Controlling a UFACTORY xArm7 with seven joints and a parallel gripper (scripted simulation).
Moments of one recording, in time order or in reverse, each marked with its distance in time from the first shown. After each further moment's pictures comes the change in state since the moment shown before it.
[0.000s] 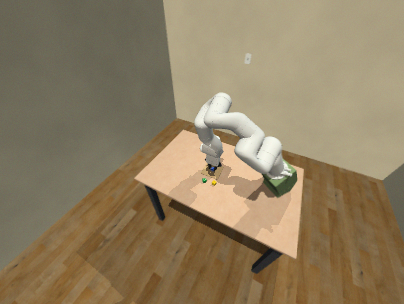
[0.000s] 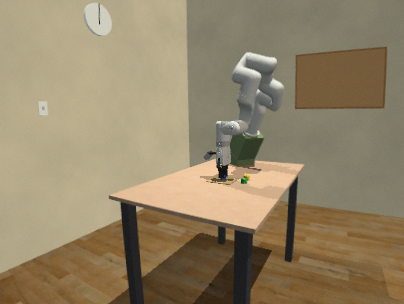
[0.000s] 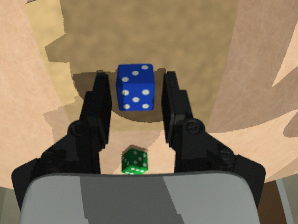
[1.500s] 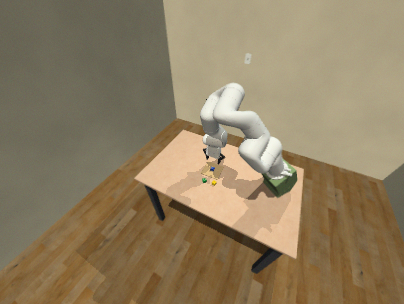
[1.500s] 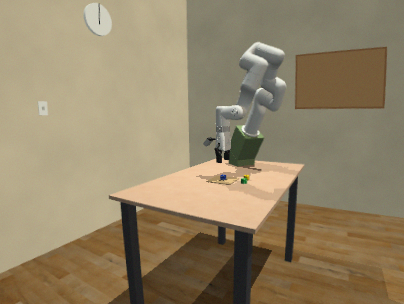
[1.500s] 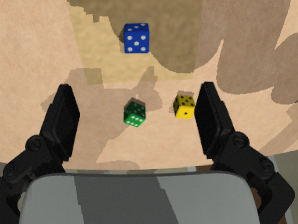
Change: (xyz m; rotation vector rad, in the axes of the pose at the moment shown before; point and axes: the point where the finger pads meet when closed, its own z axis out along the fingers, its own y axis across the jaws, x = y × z) arm 0.000 0.000 -0.079 0.000 0.001 0.000
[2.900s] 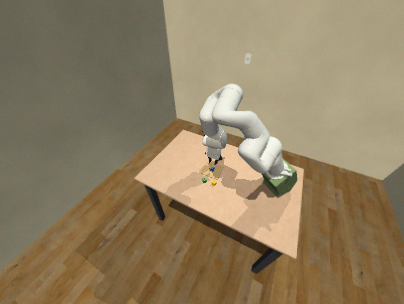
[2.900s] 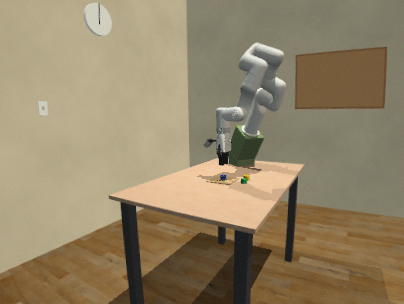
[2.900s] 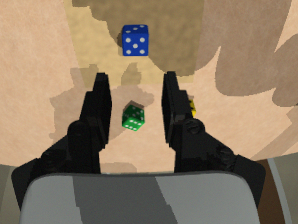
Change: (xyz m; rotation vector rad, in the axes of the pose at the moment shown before) arm -0.002 0.001 0.008 -0.001 0.000 -0.007
